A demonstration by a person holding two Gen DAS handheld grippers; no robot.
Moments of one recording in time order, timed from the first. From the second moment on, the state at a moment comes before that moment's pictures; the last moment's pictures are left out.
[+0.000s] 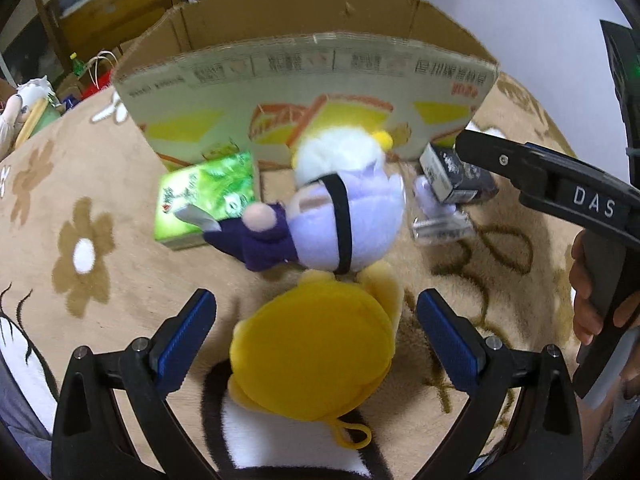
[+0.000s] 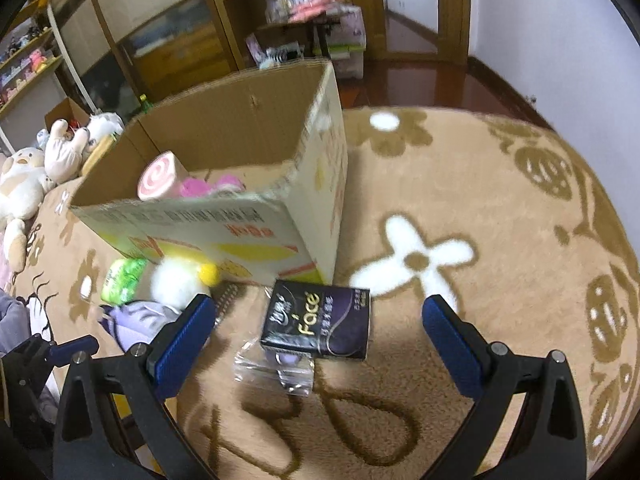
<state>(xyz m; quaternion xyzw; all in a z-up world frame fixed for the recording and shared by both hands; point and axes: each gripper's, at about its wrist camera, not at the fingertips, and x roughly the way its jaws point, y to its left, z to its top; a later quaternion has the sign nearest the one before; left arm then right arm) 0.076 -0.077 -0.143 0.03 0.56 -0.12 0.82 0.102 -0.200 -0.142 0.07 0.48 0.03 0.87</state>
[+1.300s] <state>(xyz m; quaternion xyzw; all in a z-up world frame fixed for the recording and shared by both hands) 0.073 -0.073 -0.165 0.01 0.60 -0.10 0.79 0.116 -0.208 -0.183 0.07 0.55 0.03 0.83</state>
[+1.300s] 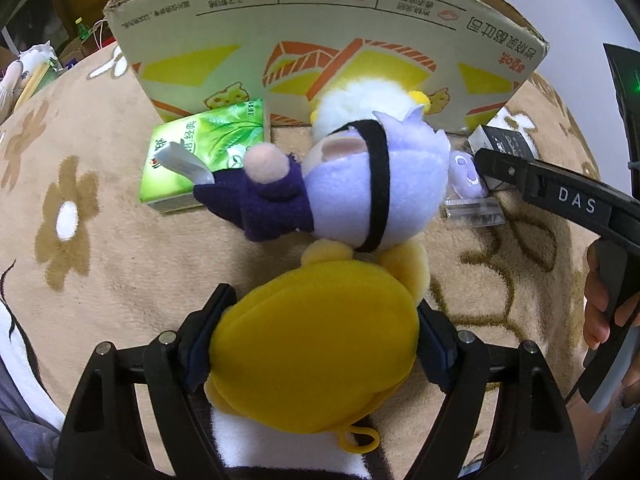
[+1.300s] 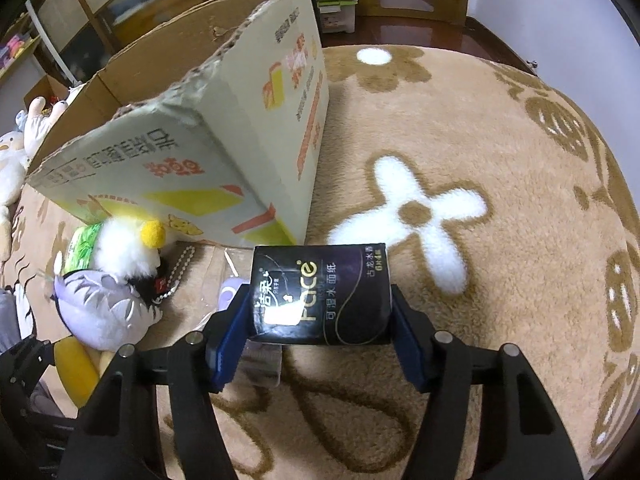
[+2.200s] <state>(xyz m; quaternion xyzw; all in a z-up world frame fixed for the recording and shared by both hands) 0.038 -0.023 -0.089 0.01 0.49 -0.07 0.87 0.036 -0.193 -0.111 0.10 0.46 0.01 0.88</state>
